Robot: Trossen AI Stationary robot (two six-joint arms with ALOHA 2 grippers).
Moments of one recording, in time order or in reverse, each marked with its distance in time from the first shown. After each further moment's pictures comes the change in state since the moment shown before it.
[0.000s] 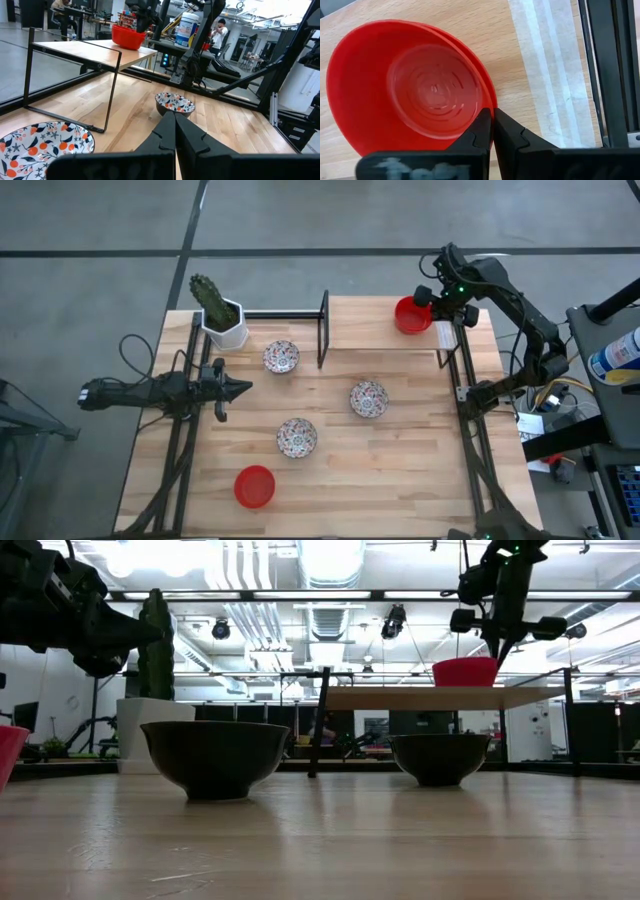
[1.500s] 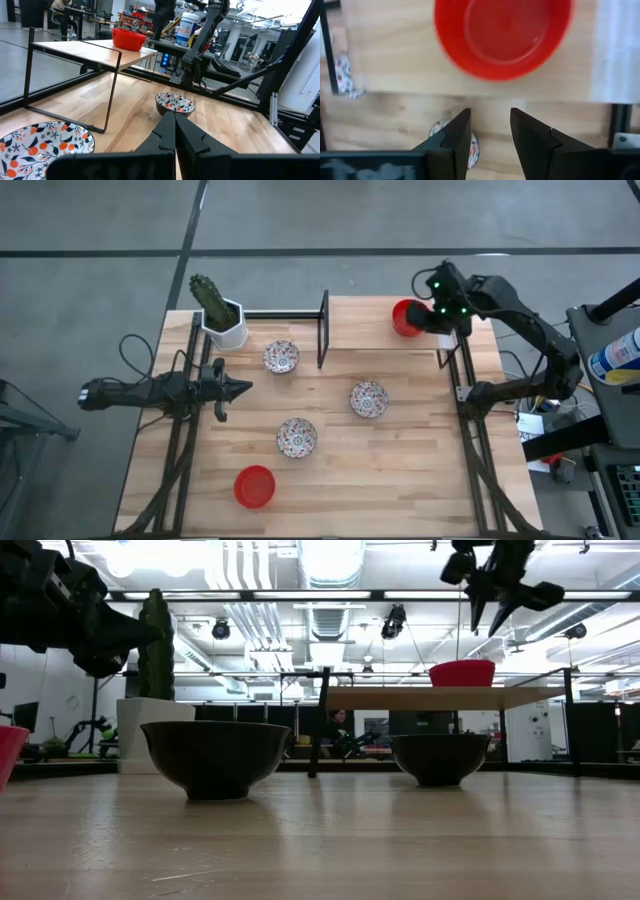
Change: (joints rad) left arm 0.000 0.000 0.000 0.000 0.000 0.000; right arm 0.340 -0.157 0.019 -0.004 0.040 0.077
